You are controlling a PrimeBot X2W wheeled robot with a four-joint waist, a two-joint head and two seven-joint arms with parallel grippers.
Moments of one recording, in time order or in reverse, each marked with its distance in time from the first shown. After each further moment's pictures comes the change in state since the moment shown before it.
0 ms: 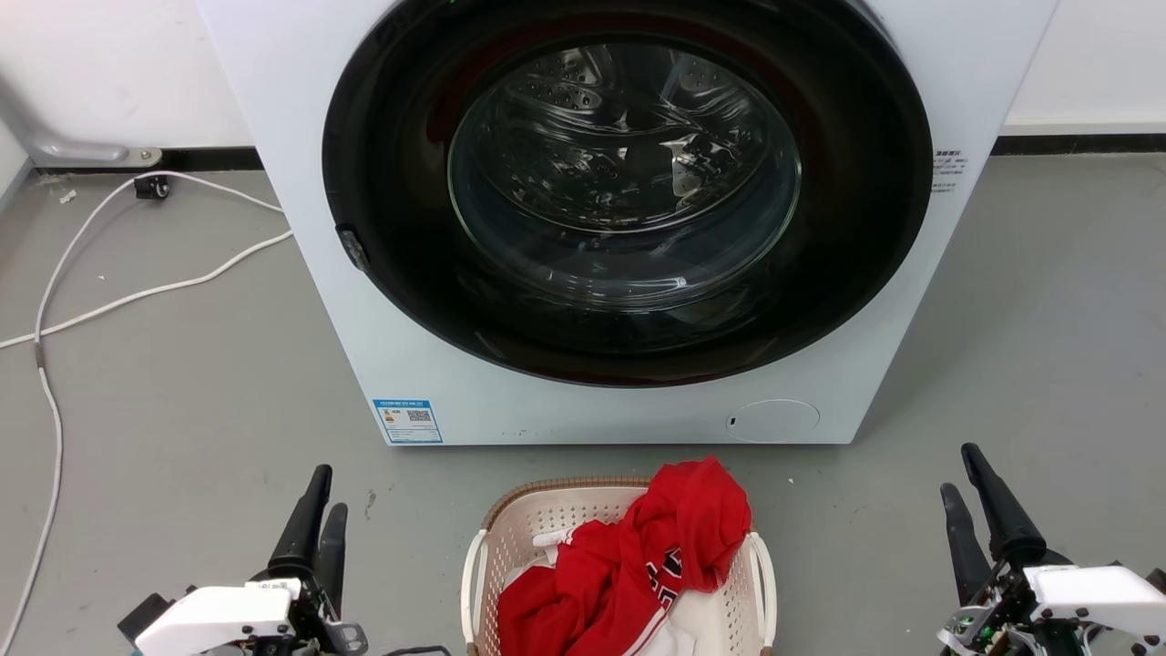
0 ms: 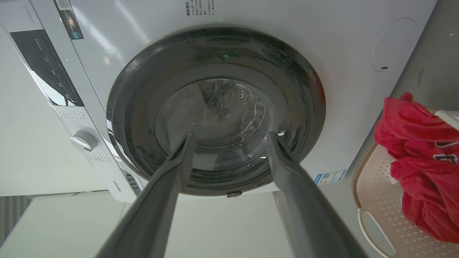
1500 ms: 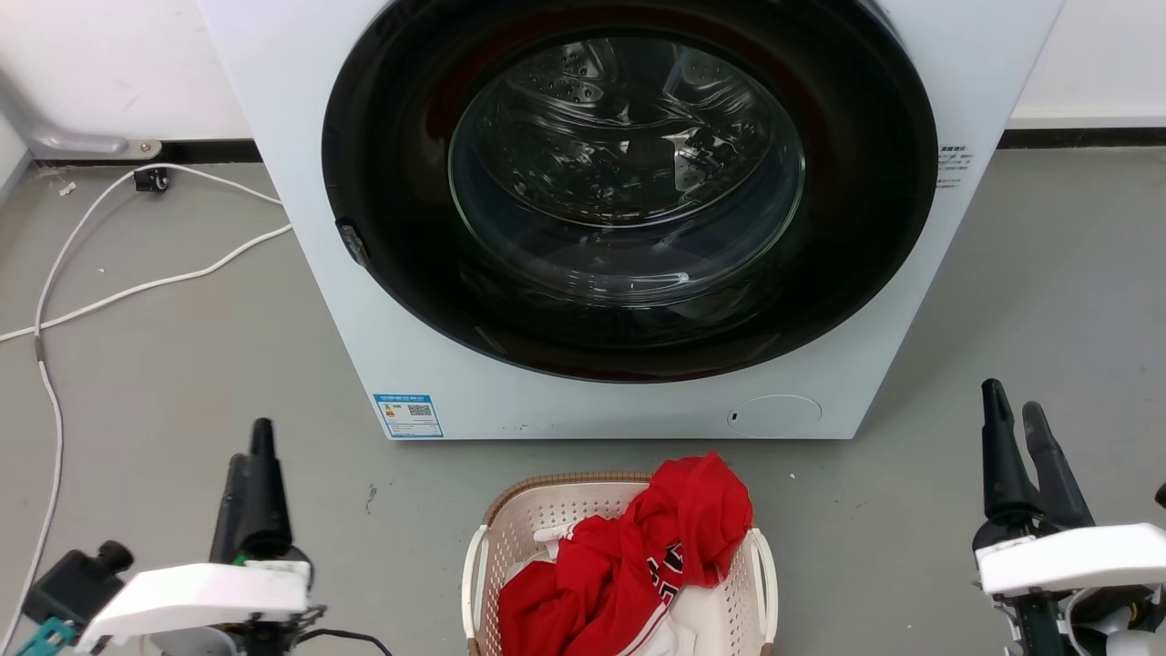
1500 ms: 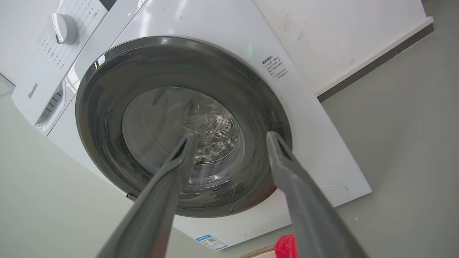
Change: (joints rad) left arm 0.053 0.002 0.027 -0.267 0.587 0.073 -0.181; right arm 0.013 0.001 0.004 -0.229 -0.873 0.000 -0.179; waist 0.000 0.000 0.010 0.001
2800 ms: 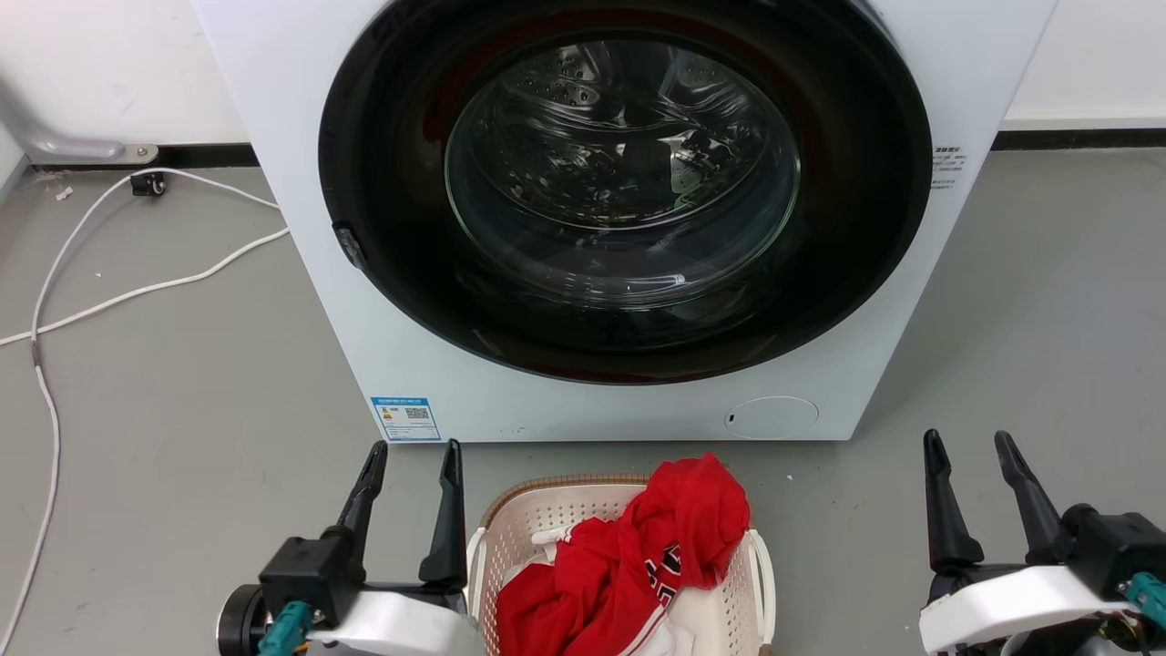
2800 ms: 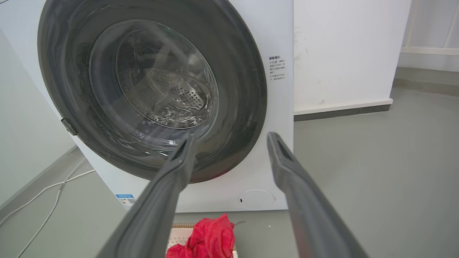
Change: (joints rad) left arm 0.038 0.062 -0.359 -0.059 0.724 0.126 -0.104; right arm 0.054 0.000 0.055 0.028 -0.532 0.000 -0.103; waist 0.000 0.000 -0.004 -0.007
